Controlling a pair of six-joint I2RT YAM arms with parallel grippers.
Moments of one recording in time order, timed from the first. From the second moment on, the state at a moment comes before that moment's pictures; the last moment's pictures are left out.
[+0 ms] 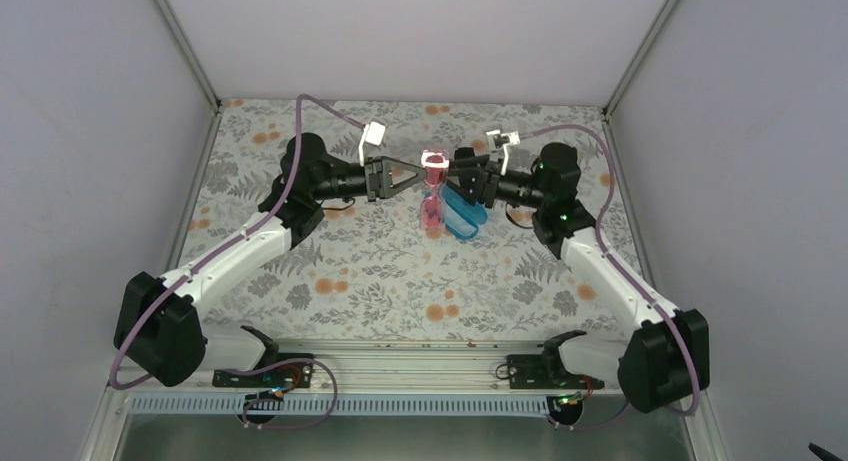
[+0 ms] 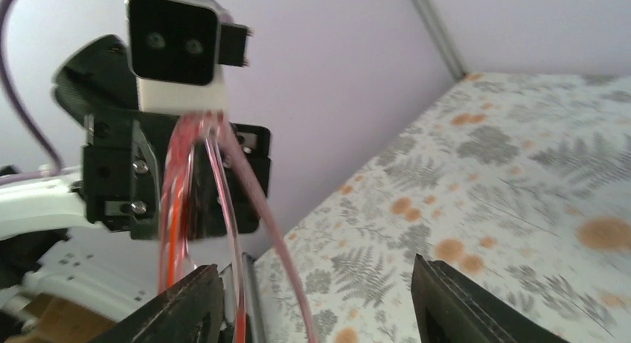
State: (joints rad) left arm -0.54 1.31 0.98 0.40 0.92 -0.87; right arm 0.34 1.21 0.88 0.29 -0.96 0.56
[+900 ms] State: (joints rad) left arm -0.74 1.82 0.94 0.43 0.30 -1.35; right arm 0.31 0.95 0.48 -0.24 -0.04 0.69
